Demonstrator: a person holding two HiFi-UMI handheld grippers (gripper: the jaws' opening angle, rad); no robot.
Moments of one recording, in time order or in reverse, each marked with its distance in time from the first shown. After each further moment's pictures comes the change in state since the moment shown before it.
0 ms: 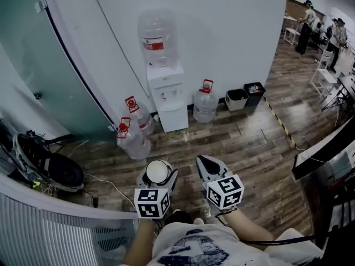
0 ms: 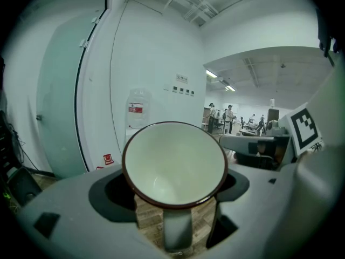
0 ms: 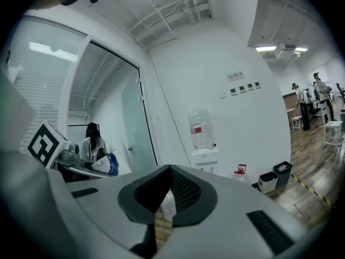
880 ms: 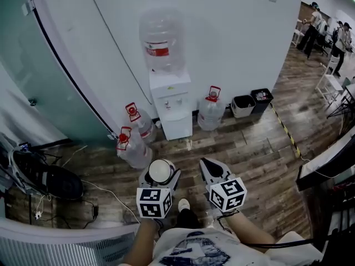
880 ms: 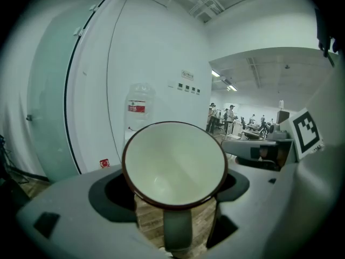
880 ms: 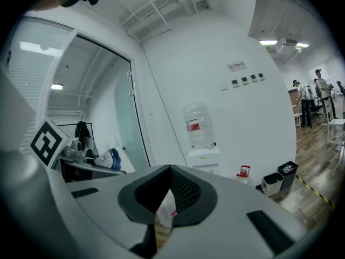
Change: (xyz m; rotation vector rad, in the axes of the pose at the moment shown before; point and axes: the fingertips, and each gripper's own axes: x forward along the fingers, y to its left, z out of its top) left arm 0.124 0.076 0.060 -0.009 0.011 -0.011; right arm 0.135 -0.064 0.022 0.015 0.035 -0.006
